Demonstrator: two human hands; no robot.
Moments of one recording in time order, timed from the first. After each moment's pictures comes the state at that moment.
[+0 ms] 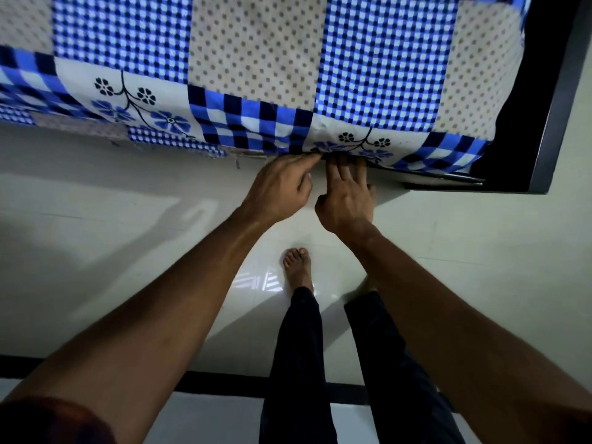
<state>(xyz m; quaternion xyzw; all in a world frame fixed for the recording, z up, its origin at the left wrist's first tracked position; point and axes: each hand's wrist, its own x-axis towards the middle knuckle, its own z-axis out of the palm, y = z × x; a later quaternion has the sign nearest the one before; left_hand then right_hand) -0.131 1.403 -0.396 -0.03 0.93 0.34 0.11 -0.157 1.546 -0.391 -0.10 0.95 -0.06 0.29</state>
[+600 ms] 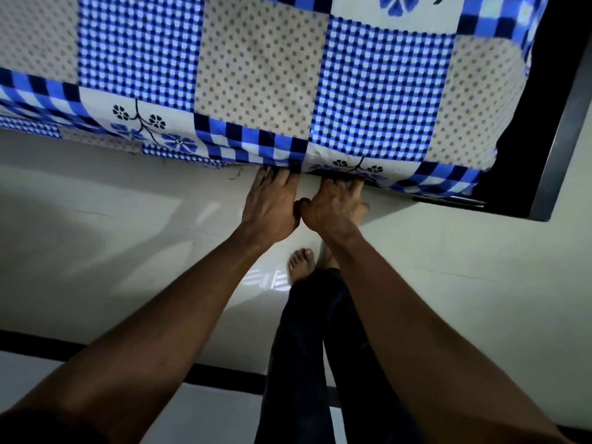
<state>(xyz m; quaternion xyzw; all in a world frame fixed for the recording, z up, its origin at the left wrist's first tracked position) -0.129 1.401 -0.390 -0.05 0.97 0.15 0.18 -0.187 1.512 -0.361 -0.02 0.91 -0.04 0.41</state>
